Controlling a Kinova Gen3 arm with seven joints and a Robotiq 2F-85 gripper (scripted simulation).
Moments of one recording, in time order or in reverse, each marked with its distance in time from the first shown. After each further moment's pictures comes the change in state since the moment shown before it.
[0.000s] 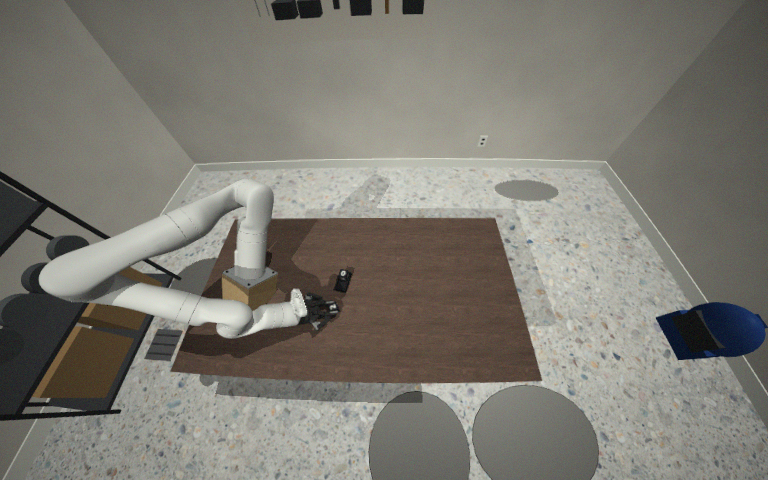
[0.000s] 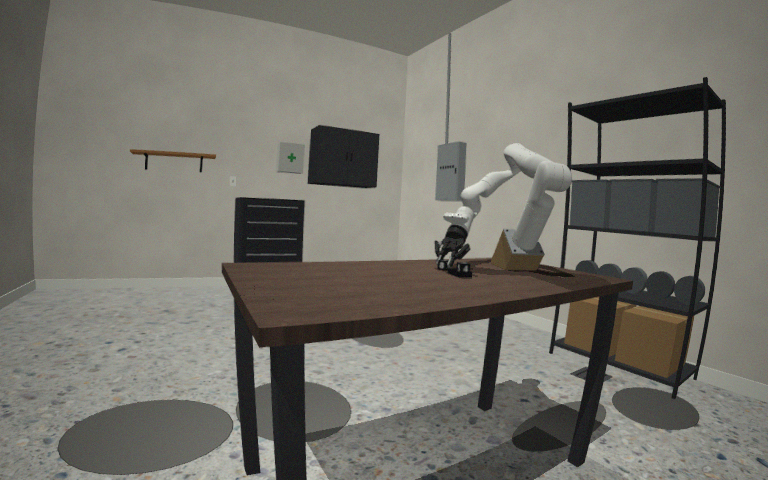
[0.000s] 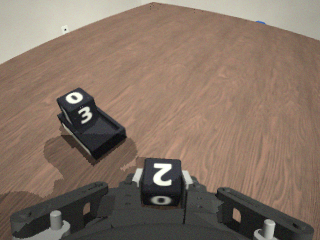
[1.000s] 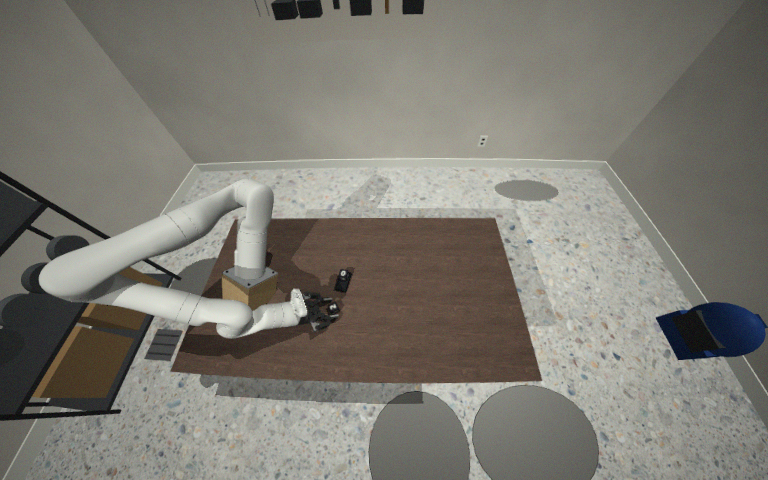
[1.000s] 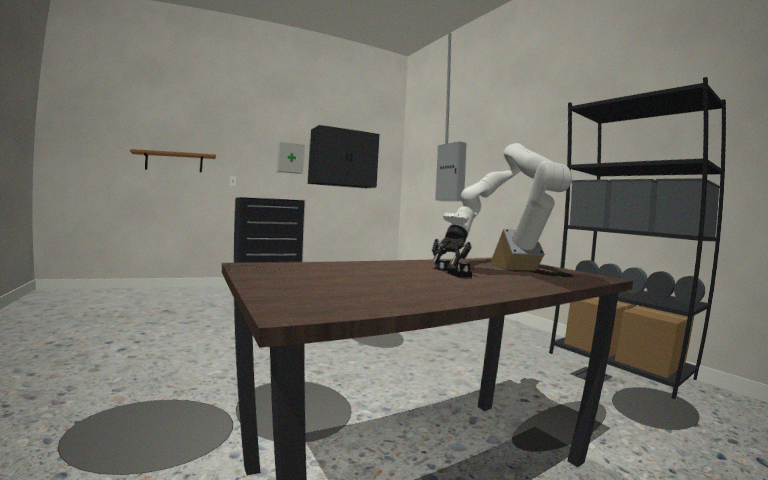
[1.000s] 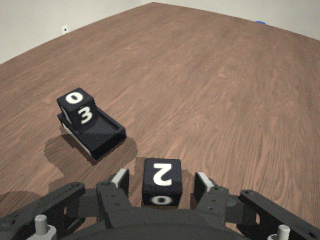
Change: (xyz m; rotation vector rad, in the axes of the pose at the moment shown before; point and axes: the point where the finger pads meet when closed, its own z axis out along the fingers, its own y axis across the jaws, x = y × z) arm 0.000 0.000 0.000 0.000 0.000 0.000
